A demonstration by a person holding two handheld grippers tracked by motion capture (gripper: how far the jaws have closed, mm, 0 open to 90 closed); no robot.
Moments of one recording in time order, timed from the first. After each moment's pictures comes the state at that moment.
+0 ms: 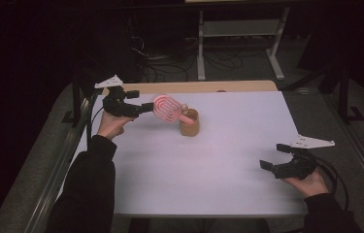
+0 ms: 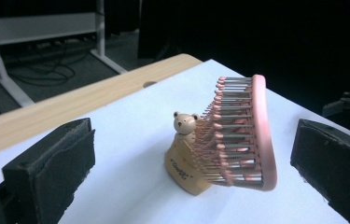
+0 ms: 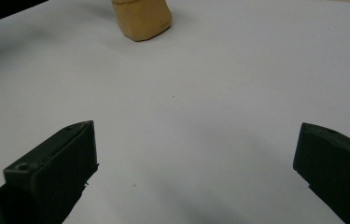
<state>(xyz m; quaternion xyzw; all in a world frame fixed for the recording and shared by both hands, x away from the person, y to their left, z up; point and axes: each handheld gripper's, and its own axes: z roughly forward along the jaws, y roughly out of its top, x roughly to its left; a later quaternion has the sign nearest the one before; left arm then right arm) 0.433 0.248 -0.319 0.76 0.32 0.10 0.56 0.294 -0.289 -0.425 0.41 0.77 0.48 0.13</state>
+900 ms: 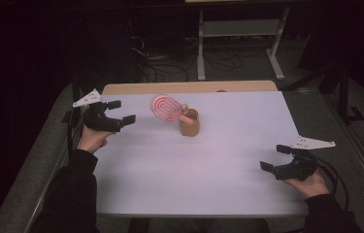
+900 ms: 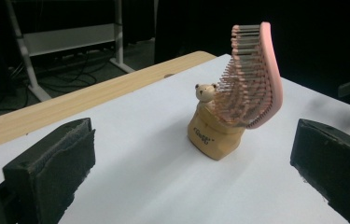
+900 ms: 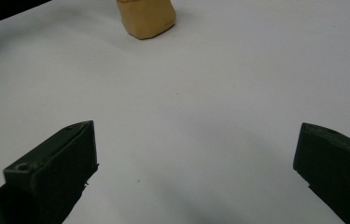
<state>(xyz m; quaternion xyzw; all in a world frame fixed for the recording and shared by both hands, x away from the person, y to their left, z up) 0.400 0.299 -0.341 0.75 0.32 0.15 0.56 0.292 -0.290 -0.426 0.40 0.77 0.48 0.12</state>
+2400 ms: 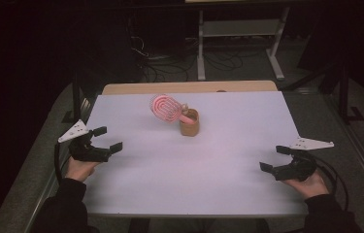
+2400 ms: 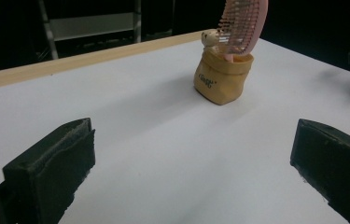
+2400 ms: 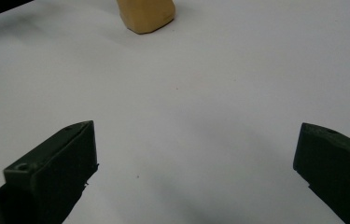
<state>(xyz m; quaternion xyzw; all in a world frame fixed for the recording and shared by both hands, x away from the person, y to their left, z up) 0.330 0.334 -0.386 0.75 0.35 0.17 0.54 0.291 -0.289 -0.428 0.41 0.77 0.47 0.12</state>
